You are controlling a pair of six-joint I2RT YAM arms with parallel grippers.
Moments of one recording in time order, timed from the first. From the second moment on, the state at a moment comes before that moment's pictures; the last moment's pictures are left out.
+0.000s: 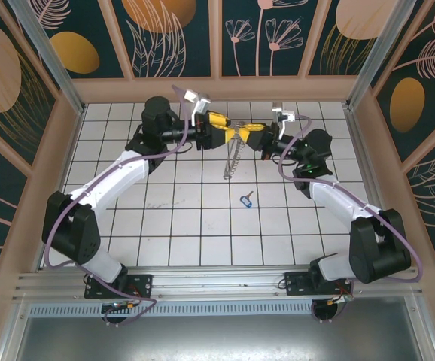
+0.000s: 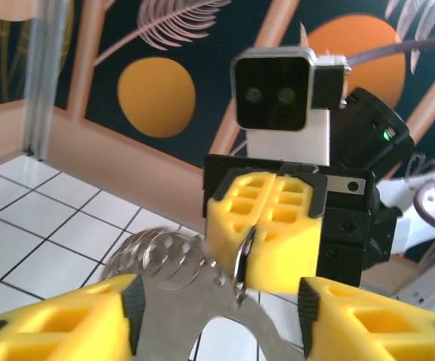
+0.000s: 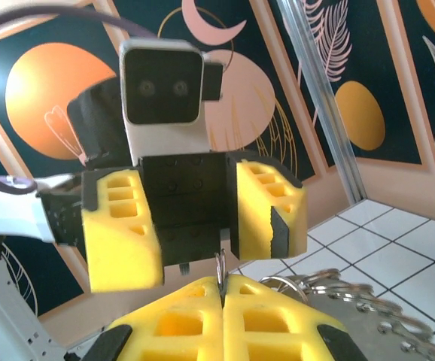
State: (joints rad) left arm -0.49 1.58 1.25 0.35 0.92 -0.43; right arm 0.32 1.37 0.82 0.92 -0.94 0.69
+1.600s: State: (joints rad) left arm -0.53 1.63 1.10 1.06 0.85 -0.97; right arm 0.43 1.50 0.80 1.44 -0.65 0.94
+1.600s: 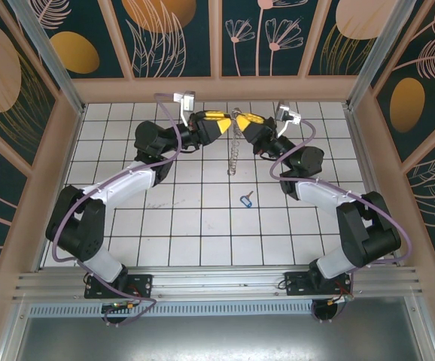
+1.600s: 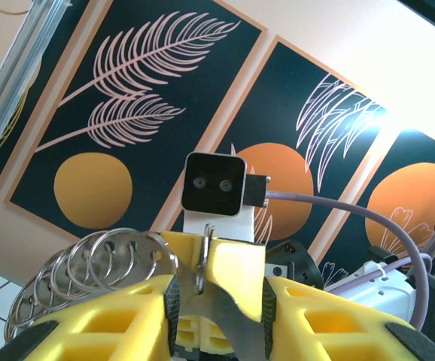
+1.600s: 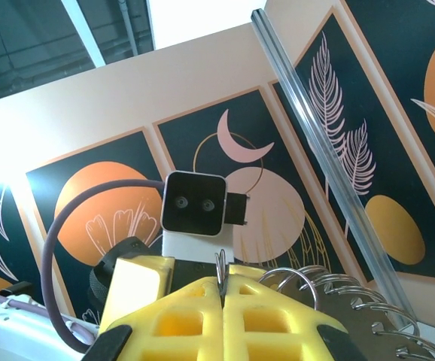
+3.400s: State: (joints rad) left arm -0.54 1.57 1.34 0.25 0.94 -0.28; right arm 0.29 1.24 0.82 0.80 -0.90 0.65
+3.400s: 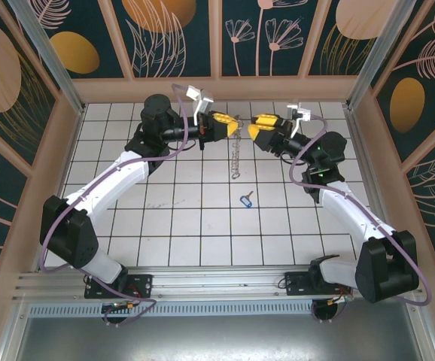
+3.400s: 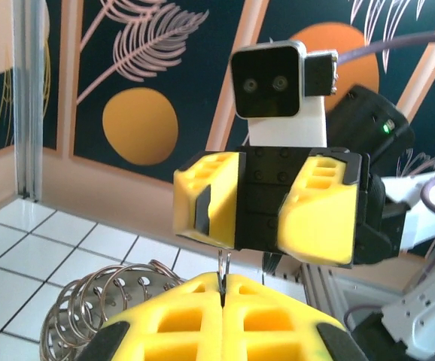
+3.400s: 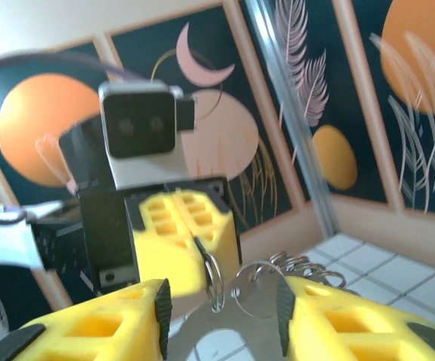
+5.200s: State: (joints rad) left arm -0.54 1.41 1.05 0.48 0.70 -0.26; right arm 0.22 1.24 0.62 0.17 -0.47 0.67
